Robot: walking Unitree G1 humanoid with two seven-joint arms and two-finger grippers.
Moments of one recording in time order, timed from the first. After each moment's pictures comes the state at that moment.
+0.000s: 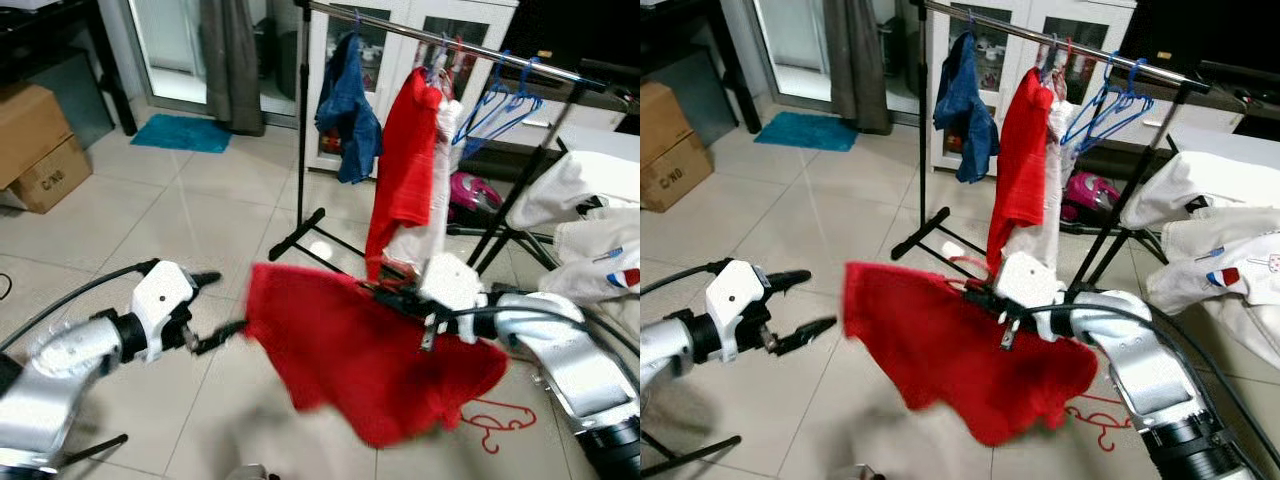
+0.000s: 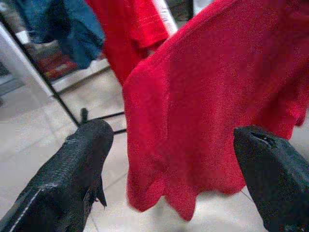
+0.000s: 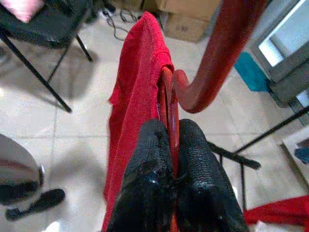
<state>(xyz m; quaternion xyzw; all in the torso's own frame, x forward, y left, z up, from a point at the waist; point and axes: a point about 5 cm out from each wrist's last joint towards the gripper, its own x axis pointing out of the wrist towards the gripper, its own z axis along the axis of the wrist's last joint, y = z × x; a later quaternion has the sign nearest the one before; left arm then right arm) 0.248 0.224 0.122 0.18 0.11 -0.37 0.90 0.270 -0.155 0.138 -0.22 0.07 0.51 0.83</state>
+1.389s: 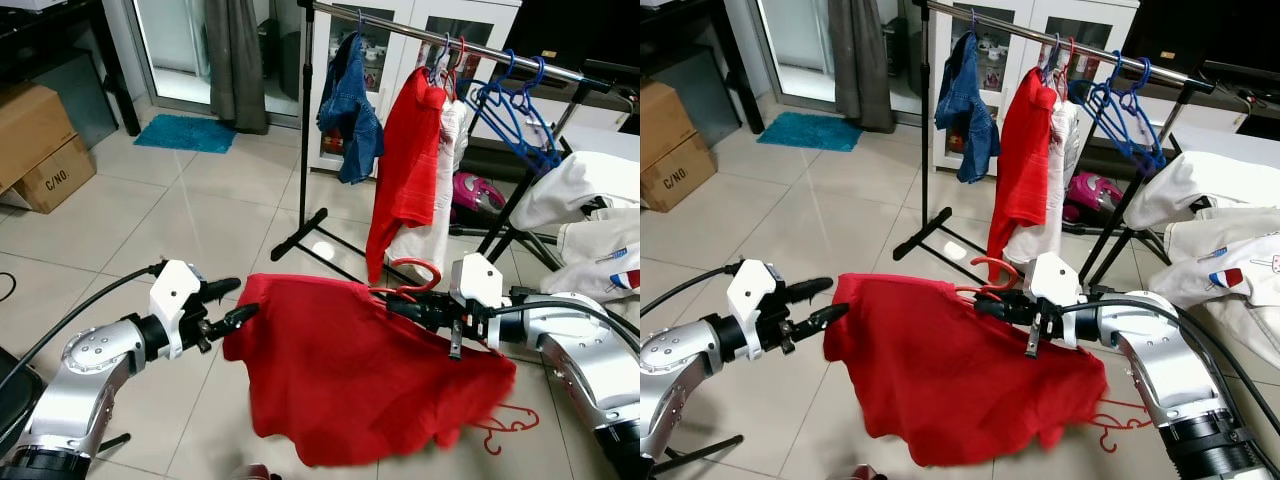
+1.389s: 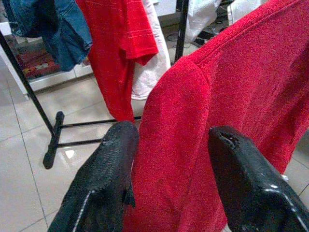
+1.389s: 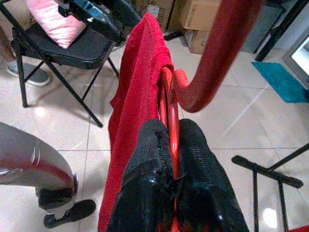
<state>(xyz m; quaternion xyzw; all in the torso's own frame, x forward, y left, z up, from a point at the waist) 0.261 0.213 0.103 0.09 0.11 -0.39 0.91 0.267 -0.175 0.136 -0.16 0.07 0.56 0.81</state>
